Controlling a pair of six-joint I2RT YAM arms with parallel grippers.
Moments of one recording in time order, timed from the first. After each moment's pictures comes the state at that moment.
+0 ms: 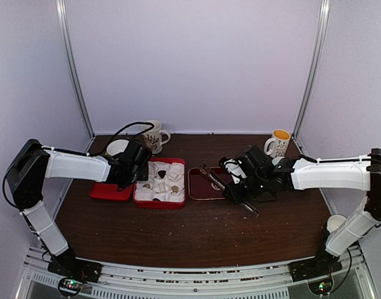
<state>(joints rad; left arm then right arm) -0.67 1.70 0.99 -0.11 -0.60 -0.48 0.84 1.51 0.96 -0.34 0.04 0.24</state>
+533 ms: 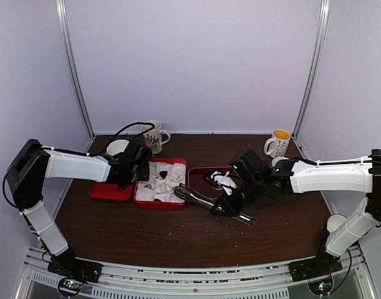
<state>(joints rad) -0.67 1.70 0.99 -0.10 -0.56 -0.48 0.91 1.50 0.98 -0.37 -0.30 0.11</state>
